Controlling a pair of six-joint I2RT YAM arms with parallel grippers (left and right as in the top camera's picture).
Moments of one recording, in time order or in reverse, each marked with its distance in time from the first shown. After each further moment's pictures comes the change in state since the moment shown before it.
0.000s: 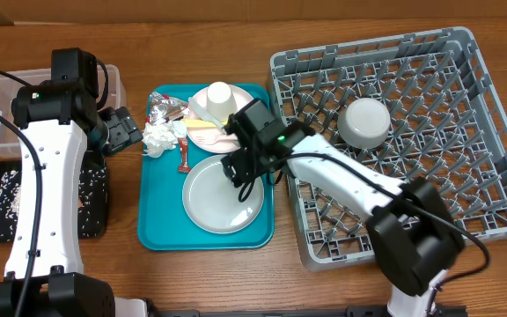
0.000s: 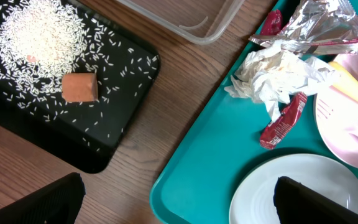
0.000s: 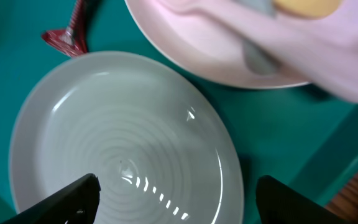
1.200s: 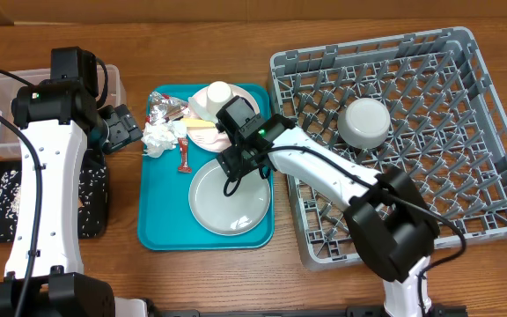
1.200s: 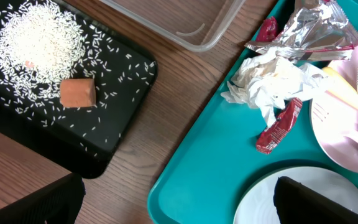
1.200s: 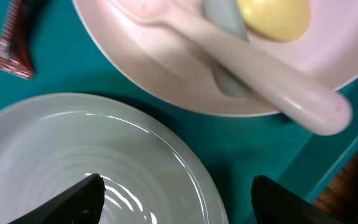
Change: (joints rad) left arm 0.000 0.000 0.000 0.020 0.000 0.000; right arm 0.029 0.105 0.154 -0.106 0.167 -0.024
